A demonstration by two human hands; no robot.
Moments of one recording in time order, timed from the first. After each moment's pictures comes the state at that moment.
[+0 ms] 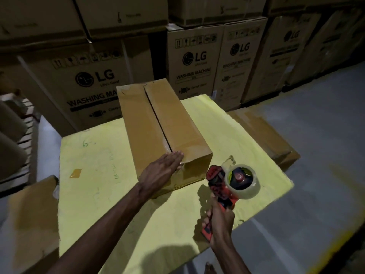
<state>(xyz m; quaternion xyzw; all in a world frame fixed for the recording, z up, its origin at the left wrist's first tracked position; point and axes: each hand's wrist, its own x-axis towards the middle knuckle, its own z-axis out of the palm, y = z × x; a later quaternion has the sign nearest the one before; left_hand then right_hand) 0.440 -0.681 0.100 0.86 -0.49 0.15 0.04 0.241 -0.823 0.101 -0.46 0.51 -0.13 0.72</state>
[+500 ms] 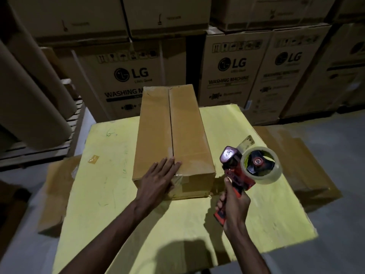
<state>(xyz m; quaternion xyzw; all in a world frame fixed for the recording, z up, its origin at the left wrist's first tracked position) 0.410 -0.691 0.092 0.95 -0.29 0.15 0.02 0.316 -0.928 0.133 -0.53 0.35 -0.11 0.76</state>
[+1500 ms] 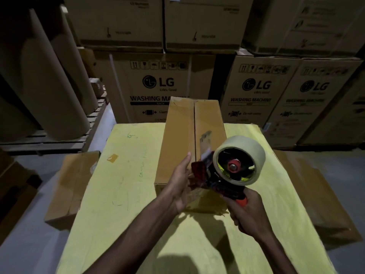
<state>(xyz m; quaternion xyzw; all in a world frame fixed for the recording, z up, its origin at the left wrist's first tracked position) 0.379 -0.728 0.236 0.50 0.21 -0.26 0.80 0.333 -0.925 0.200 -0.80 0.00 0.01 0.60</state>
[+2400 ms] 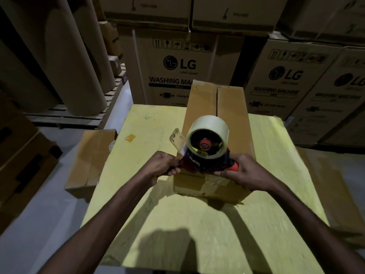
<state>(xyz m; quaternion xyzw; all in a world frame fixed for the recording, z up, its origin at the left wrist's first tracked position) 0.399 -0.611 0.182 0.73 0.17 -0.16 0.64 0.419 -0.891 0.230 -0.88 -0.22 0.18 0.37</state>
